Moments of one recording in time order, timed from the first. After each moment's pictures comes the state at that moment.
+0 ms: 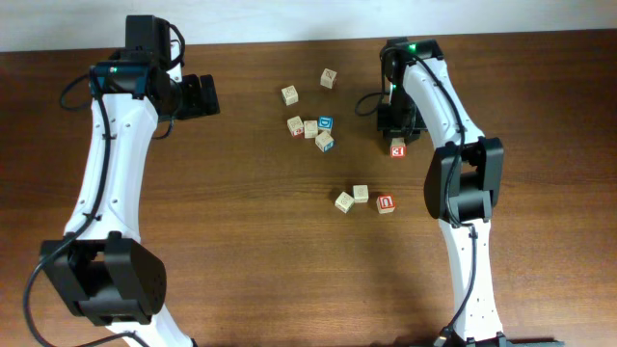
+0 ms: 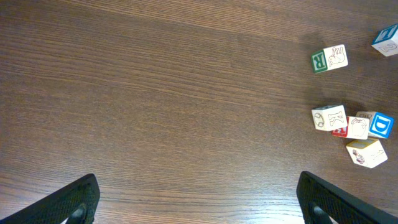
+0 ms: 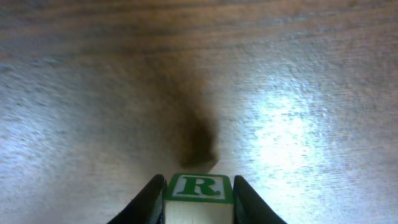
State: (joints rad) left arm -0.03 1.90 1.88 -1.08 -0.01 -0.18; right arm 0.15 2.61 2.43 -1.52 0.03 0.25
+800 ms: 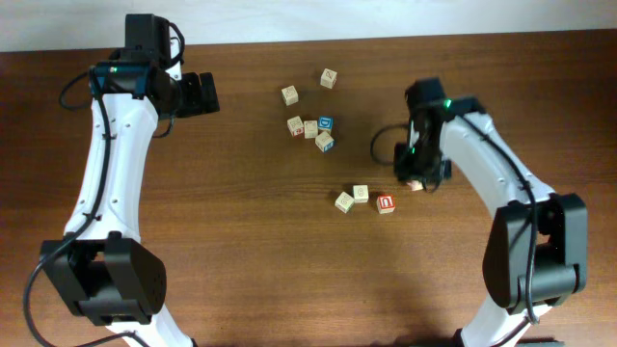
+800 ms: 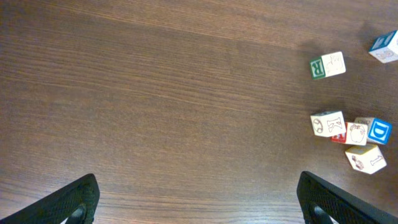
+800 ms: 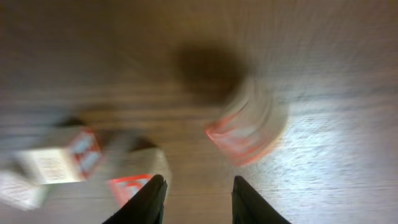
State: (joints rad) left arm -0.03 1.90 1.88 -1.06 -0.02 -0.18; right arm 0.15 1.89 1.37 -1.04 -0.03 0.28
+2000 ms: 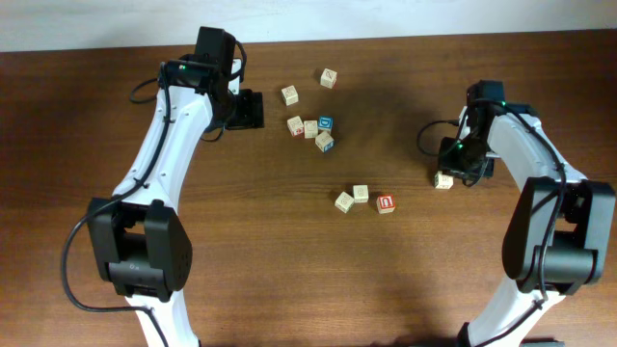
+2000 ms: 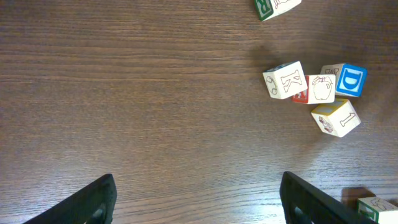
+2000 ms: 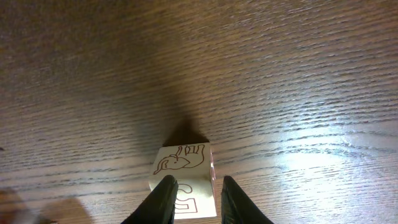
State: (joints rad) left arm -0.20 2.05 1.88 -1.05 0.05 -0.21; right arm -0.12 1.98 1.40 -0.92 -0.05 0.14
